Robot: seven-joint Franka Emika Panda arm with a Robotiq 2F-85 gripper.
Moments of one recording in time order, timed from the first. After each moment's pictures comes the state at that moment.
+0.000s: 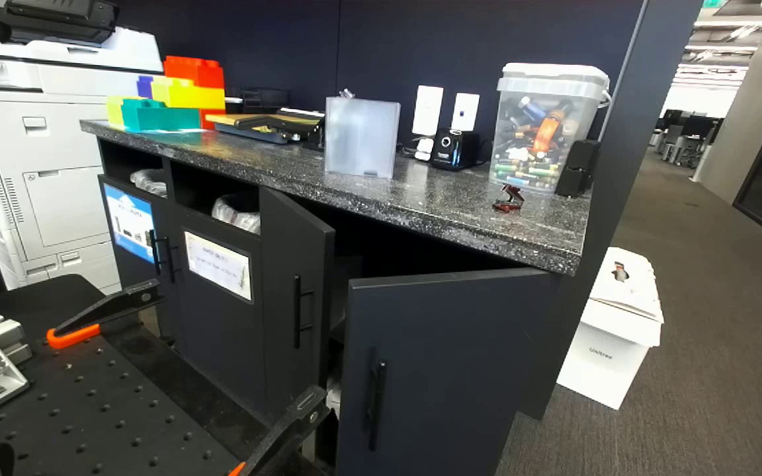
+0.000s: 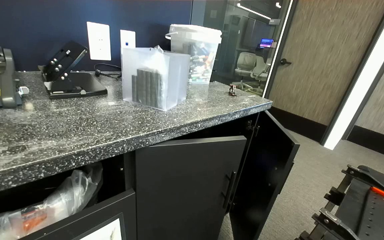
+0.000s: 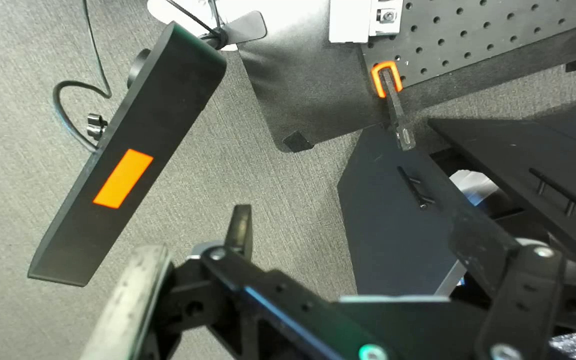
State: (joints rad) arm -0.33 -0.79 -0.26 -2.73 -0.27 2.03 -0.11
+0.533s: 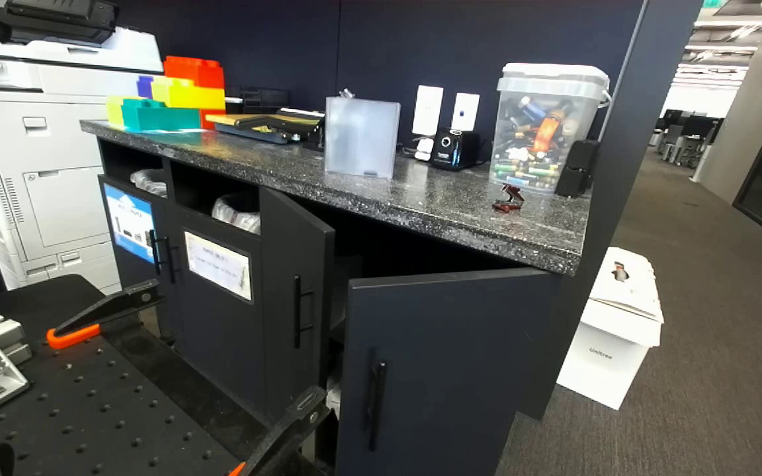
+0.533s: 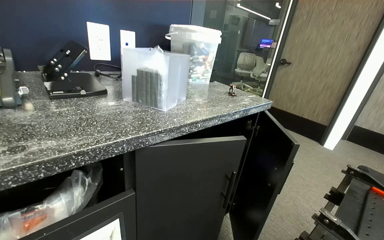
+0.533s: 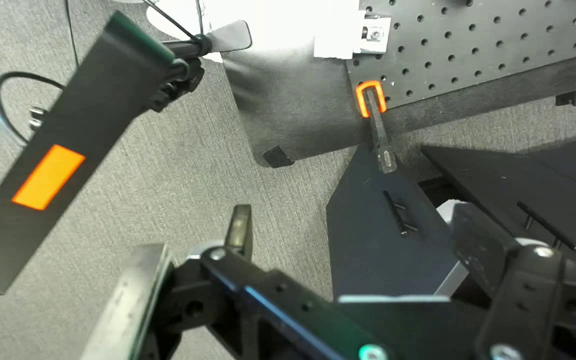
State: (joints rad) arm -0.28 -0.74 -0.21 -2.76 -0.26 2.06 -0.09
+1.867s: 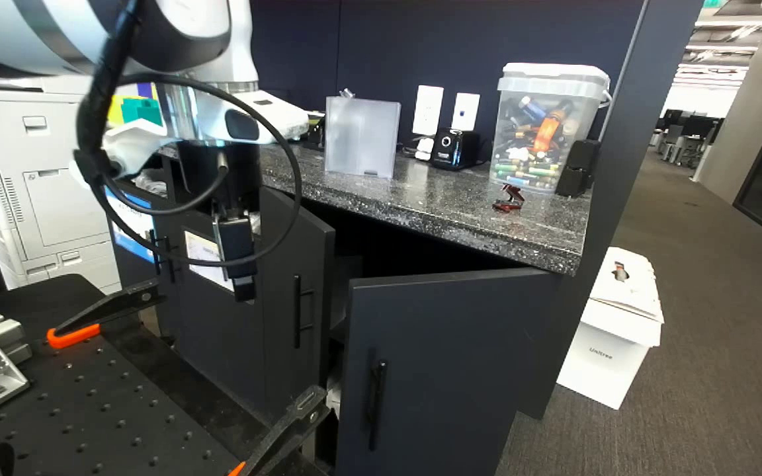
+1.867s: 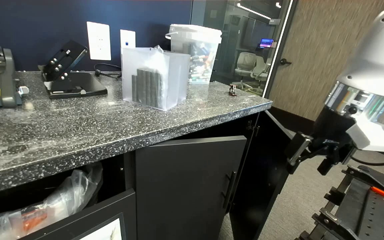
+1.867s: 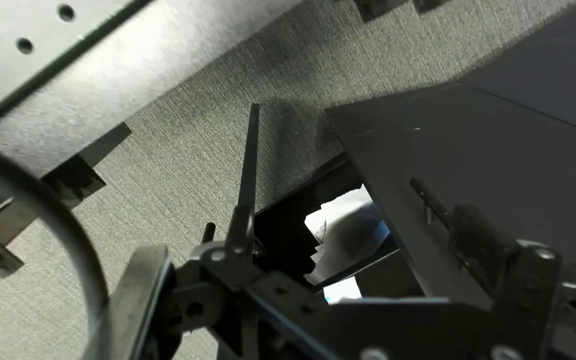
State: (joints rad) arm 0.01 0.24 0.08 -2.68 -0.41 3.02 0.99
